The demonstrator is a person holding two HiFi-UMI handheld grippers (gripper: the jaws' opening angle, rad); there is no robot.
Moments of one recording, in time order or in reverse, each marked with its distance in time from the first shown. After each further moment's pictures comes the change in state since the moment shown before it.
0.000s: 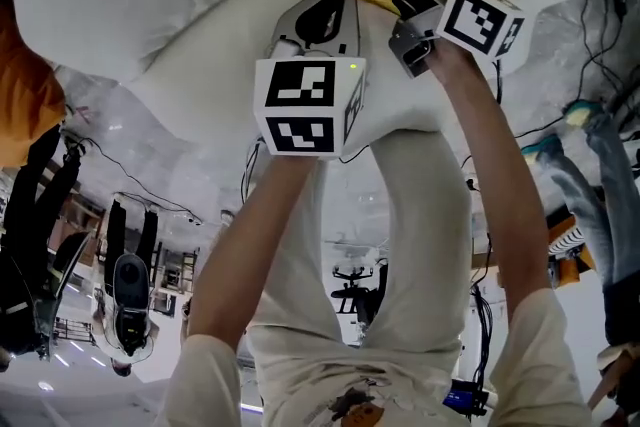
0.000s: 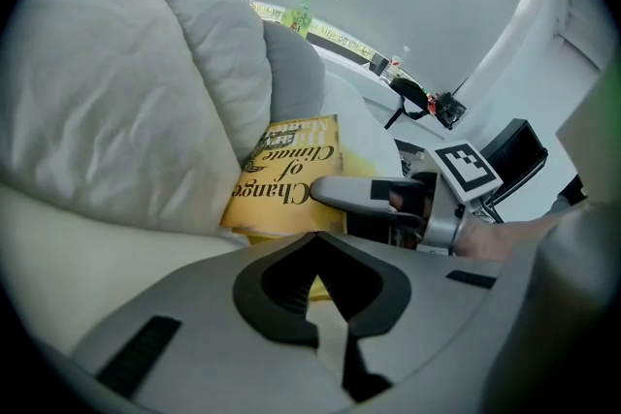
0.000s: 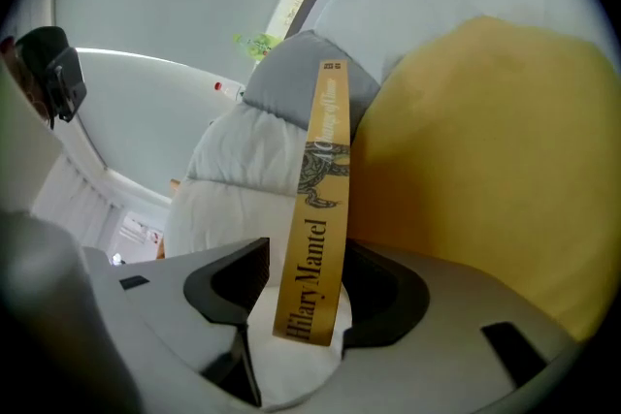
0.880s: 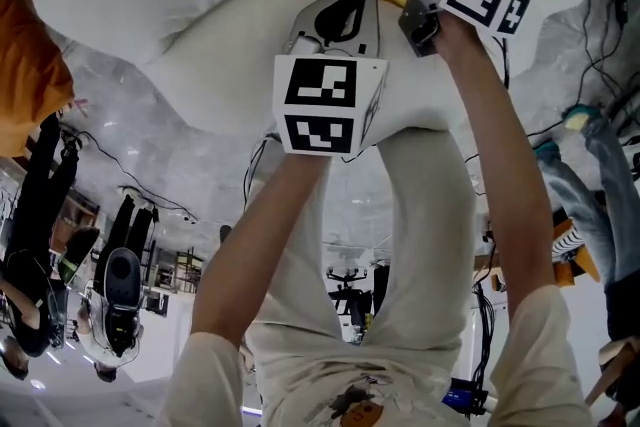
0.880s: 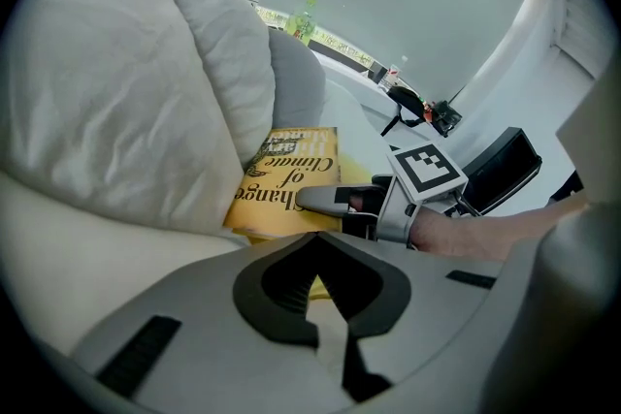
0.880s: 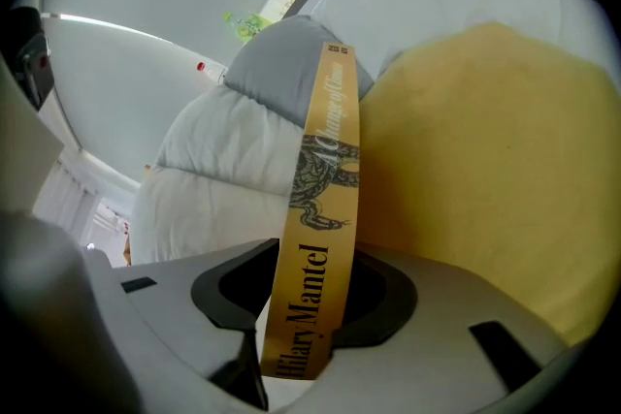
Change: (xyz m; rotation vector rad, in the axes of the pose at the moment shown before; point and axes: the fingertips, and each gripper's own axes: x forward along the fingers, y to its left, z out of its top) left arm -0.018 0.005 0.003 -0.010 -0.022 -0.044; right arm 0.029 -0.013 0.001 -0.033 0.029 -0.129
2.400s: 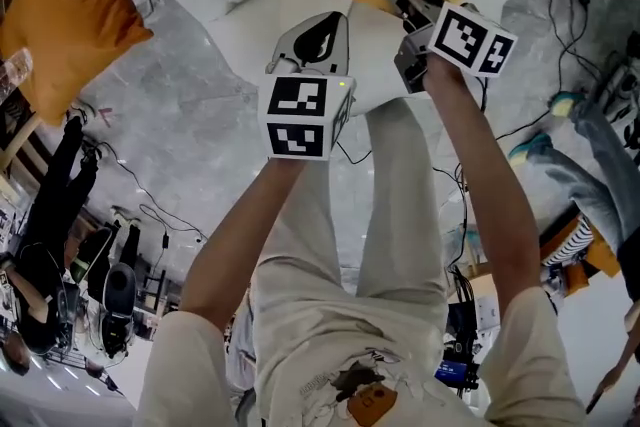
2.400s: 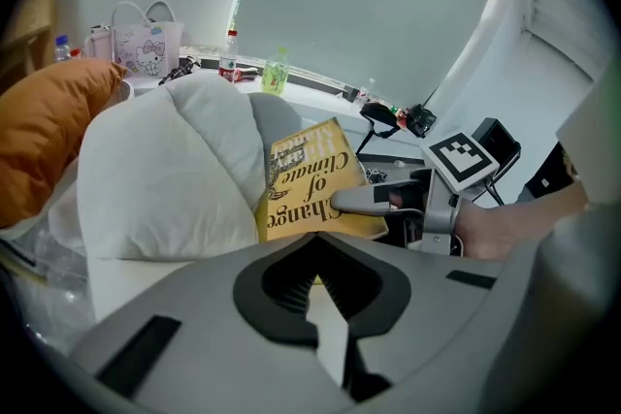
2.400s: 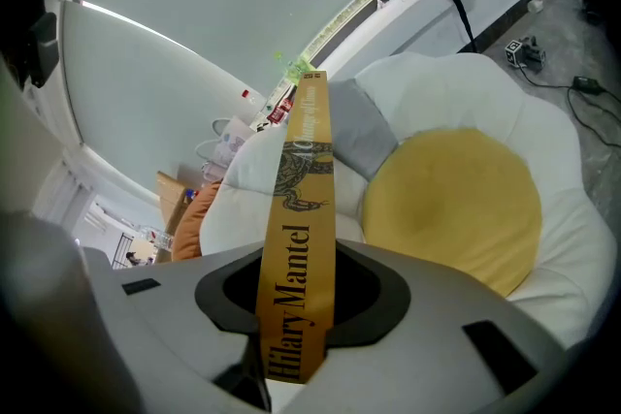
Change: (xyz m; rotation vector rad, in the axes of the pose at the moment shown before) left arm -0.151 -0.020 0.058 0.101 -0.038 -0.013; right arm -0.112 0.145 0.014 -0.028 -0.086 -0.082
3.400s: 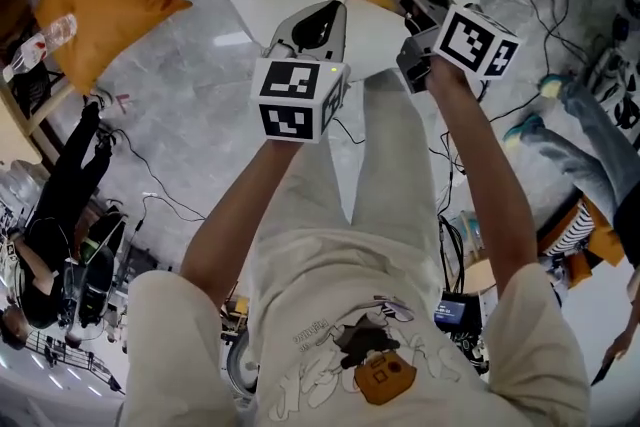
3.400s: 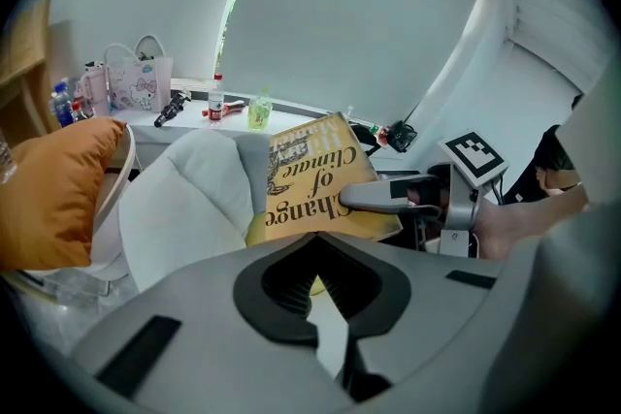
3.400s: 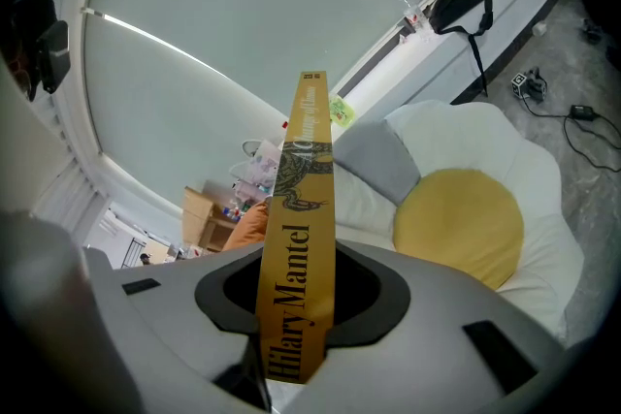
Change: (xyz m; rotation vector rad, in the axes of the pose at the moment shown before) left arm -0.123 -0.055 0.074 0.034 -0.056 -0.049; right arm -0.117 0.132 0.041 -0.037 -0.074 0.042
